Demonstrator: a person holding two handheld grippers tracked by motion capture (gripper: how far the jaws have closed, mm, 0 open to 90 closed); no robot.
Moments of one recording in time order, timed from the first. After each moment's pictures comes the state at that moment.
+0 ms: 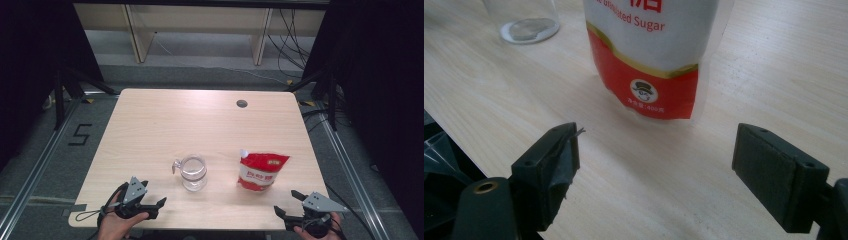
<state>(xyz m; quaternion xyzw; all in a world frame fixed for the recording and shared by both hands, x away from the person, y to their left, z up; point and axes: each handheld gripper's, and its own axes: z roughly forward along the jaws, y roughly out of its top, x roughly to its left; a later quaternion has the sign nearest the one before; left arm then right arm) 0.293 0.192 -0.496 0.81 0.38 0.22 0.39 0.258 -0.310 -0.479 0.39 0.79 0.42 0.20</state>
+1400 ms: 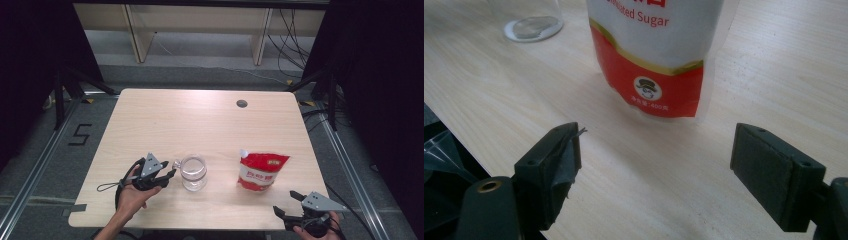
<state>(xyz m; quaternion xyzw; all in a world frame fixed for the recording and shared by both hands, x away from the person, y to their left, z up) 0.361 0.161 -0.486 0.81 0.34 0.23 0.41 0.257 -0.308 -0.481 0.41 0.79 0.43 0.18</state>
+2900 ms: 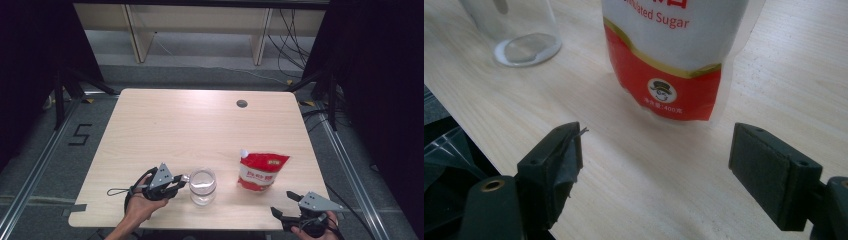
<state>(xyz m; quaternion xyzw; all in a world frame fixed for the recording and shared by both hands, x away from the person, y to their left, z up) 0.334 0.132 -0.489 0.82 0.29 0.16 0.46 0.258 -0.302 -0.482 0.40 0.79 0.43 0.18</state>
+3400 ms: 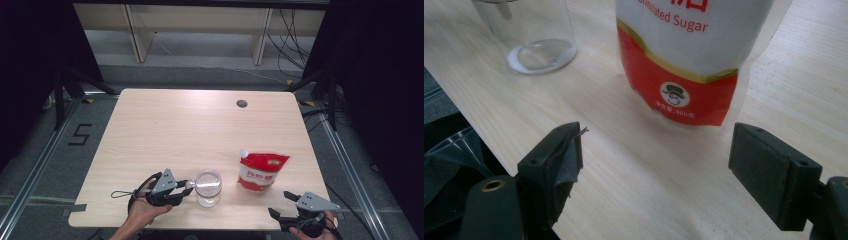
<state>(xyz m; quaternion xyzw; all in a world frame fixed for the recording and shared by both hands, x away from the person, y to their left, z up) 0.324 0.125 -0.491 0.83 0.27 0.14 0.46 0.261 -0.298 -0.483 0.37 0.80 0.43 0.18</state>
